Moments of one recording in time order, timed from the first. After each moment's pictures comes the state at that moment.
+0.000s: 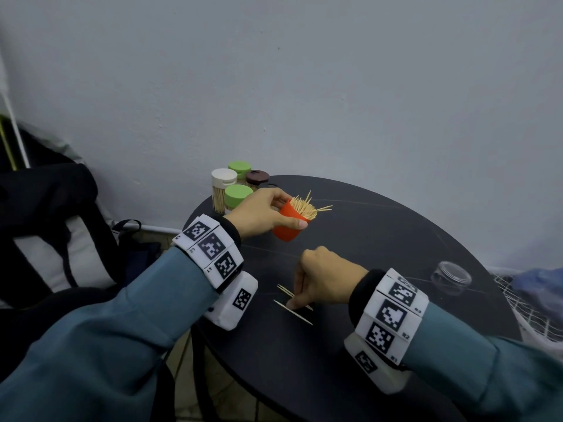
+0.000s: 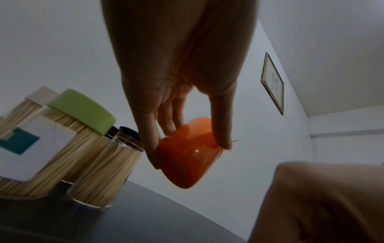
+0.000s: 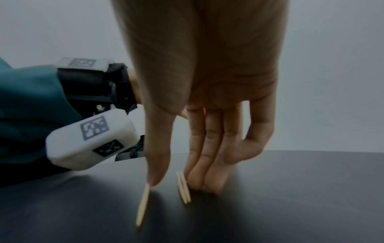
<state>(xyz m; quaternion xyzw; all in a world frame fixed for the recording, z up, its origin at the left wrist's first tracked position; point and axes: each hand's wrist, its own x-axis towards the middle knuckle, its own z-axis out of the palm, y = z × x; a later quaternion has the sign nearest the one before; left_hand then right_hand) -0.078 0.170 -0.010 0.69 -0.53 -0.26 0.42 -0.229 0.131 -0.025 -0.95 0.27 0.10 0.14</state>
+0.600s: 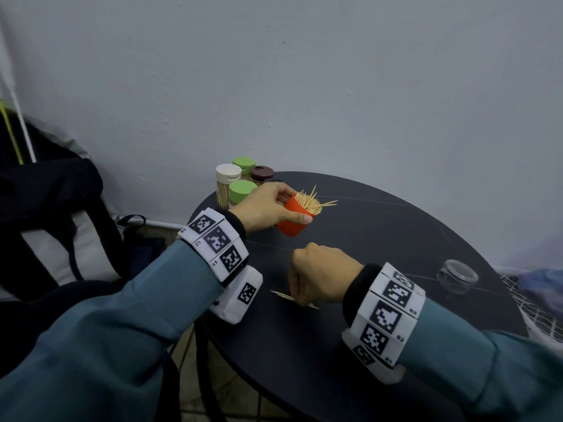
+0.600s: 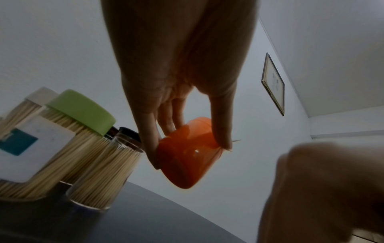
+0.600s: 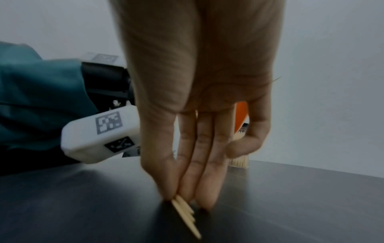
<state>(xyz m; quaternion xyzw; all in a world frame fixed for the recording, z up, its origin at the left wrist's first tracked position) -0.079 0.170 -0.007 0.69 -0.51 -0.27 0.43 -0.221 0.149 -0.012 -0.97 0.21 0.12 0.05</state>
